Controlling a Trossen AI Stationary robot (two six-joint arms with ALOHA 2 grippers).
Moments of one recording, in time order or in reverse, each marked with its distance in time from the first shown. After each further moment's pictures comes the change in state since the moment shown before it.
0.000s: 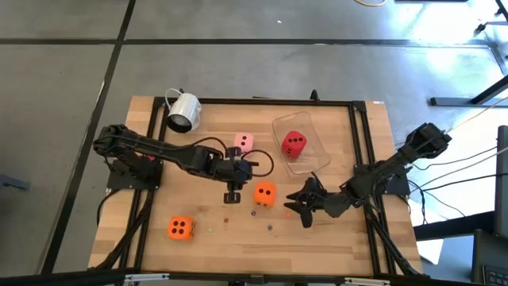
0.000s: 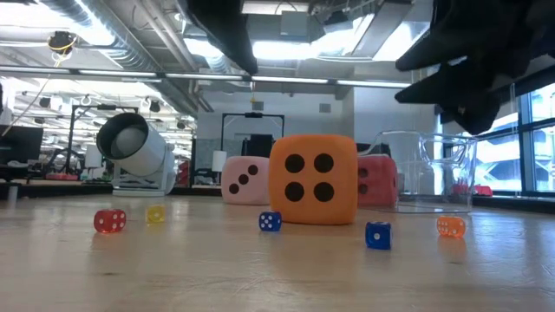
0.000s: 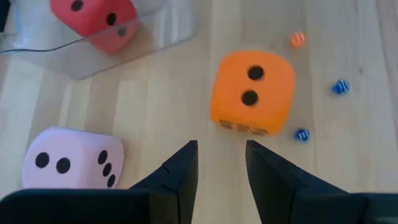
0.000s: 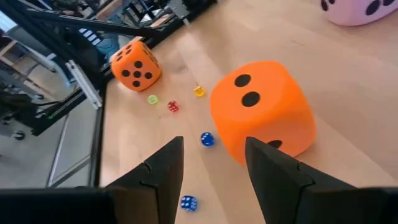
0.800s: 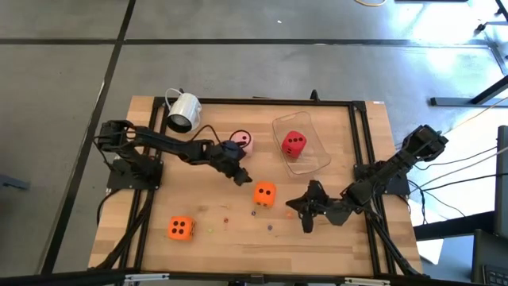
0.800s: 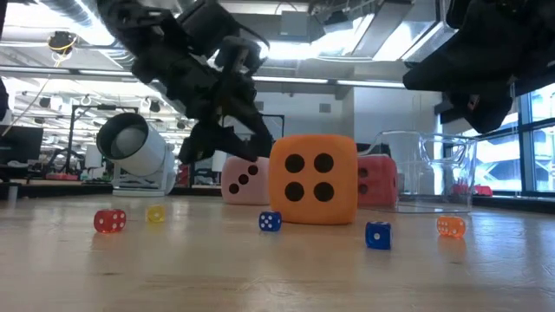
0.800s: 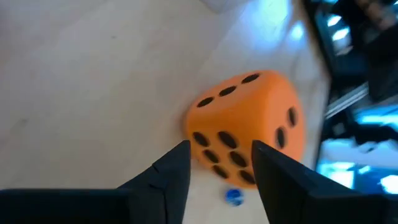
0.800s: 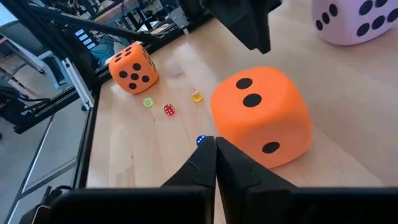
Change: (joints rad) left arm 0.254 0.001 -0.586 0.905 0.477 -0.797; right arm 0.070 0.050 0.000 0.053 0.131 -0.058
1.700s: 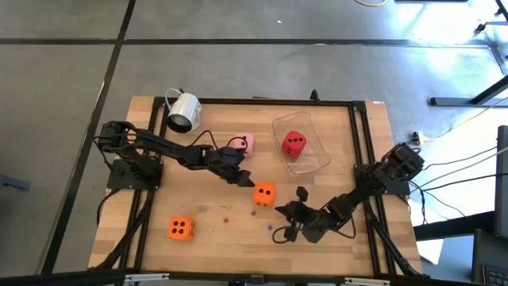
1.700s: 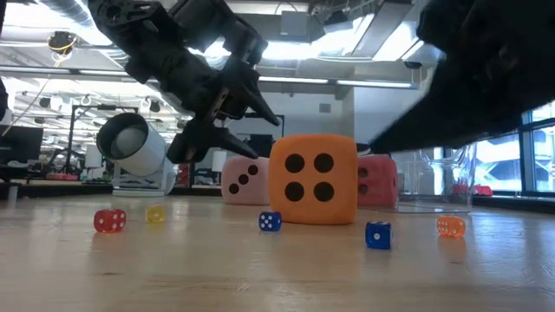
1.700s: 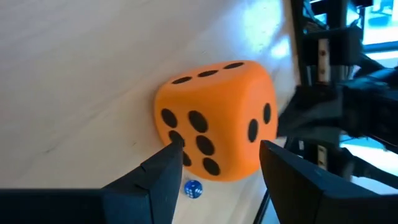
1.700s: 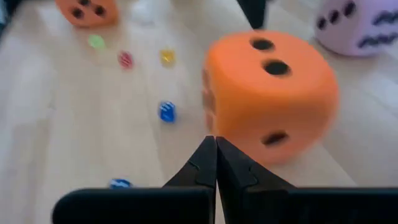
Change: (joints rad) left arm -0.064 0.007 -0.012 0.073 -0.020 -0.259; right arm -0.005 0.336 0.227 -0.162 0.084 -0.183
